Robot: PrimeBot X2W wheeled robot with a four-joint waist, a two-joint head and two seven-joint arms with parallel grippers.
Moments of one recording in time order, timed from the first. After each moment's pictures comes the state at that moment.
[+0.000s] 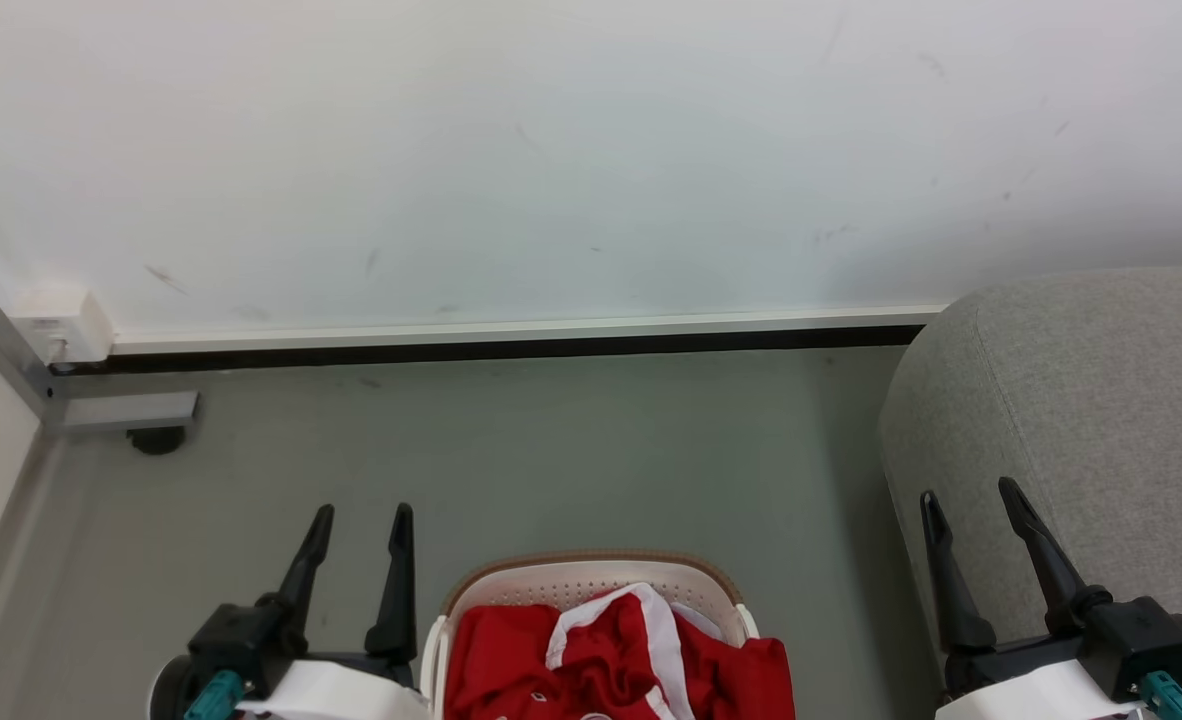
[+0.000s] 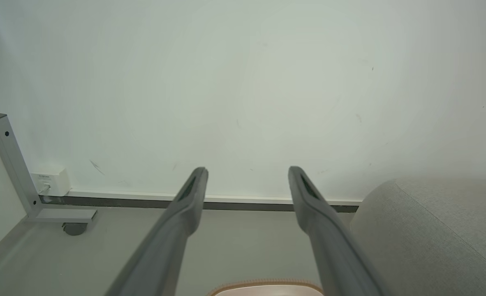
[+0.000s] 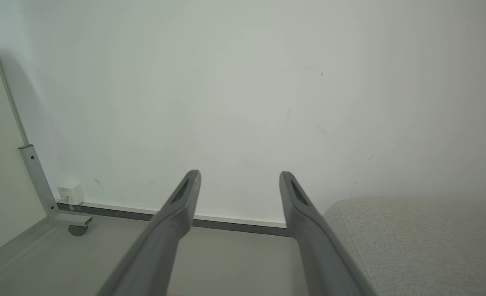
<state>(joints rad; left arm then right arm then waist) -0.10 0.05 -0.10 0.19 -0.17 -0.03 -0.26 -0.12 -0.05 0.10 0.19 0.18 0.13 -0.26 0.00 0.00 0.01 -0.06</state>
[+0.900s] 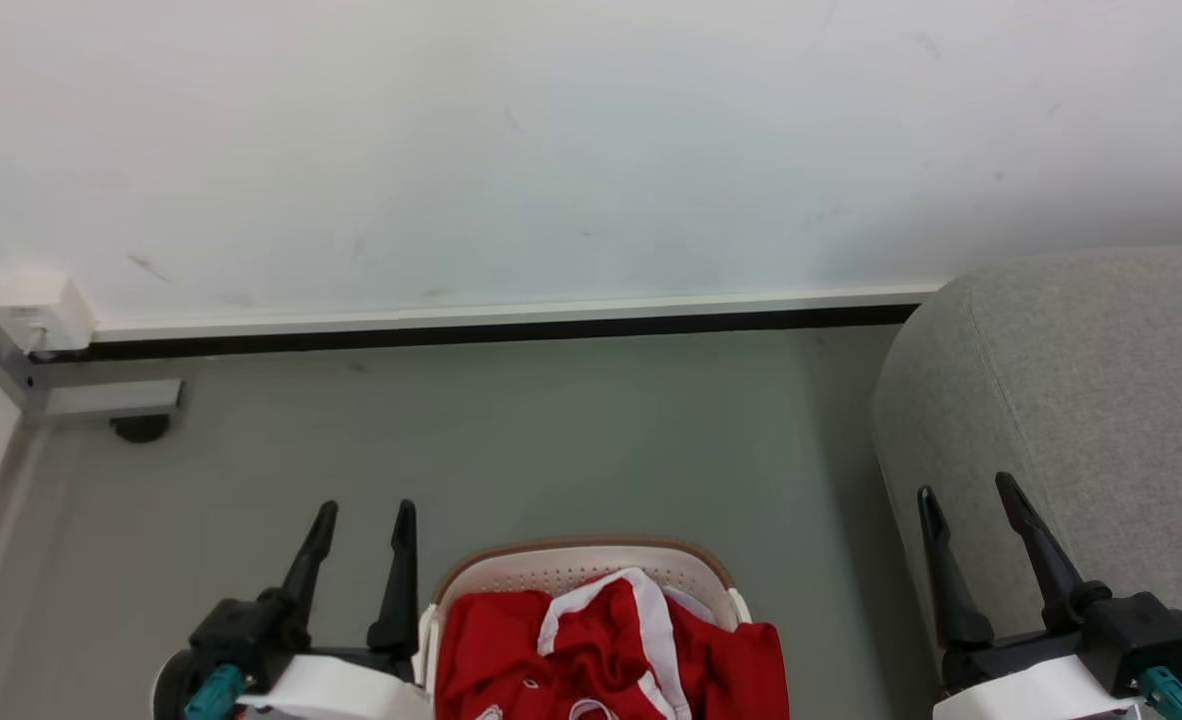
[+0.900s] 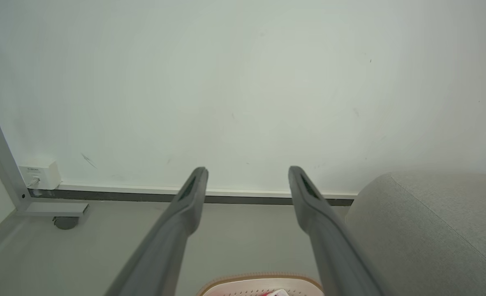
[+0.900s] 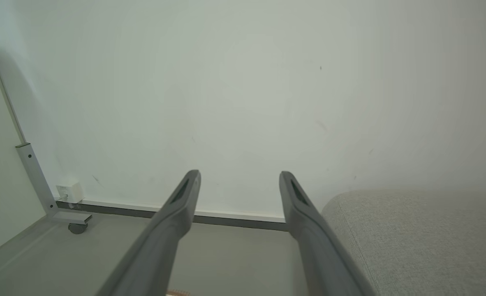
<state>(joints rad) -0.11 0.05 -0.10 0.20 -0.19 -0.04 -0.26 -0.12 -0.05 0.10 0.19 0.19 0.13 -0.26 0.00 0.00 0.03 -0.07</state>
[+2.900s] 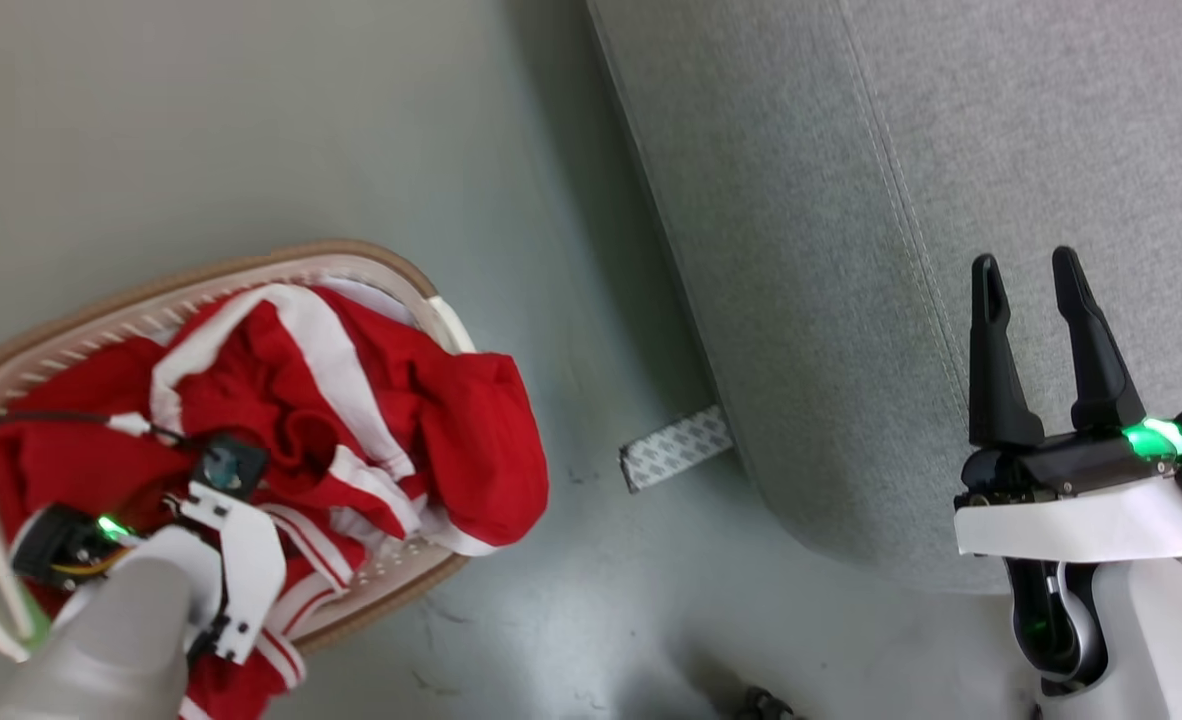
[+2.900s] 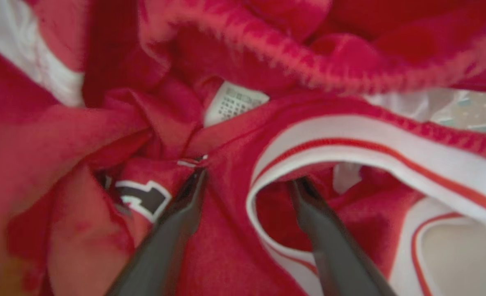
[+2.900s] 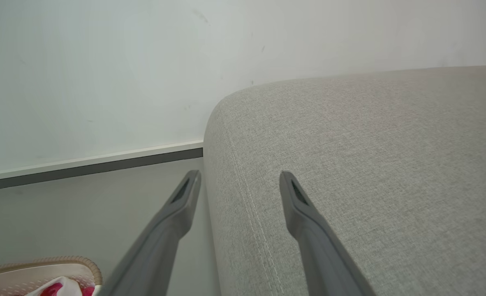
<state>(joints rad) -0.79 0.32 -0.55 1.23 -0.09 -0.13 0.10 -0.38 -0.05 0.12 0.09 0.43 0.13 -0.26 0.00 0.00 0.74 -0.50</state>
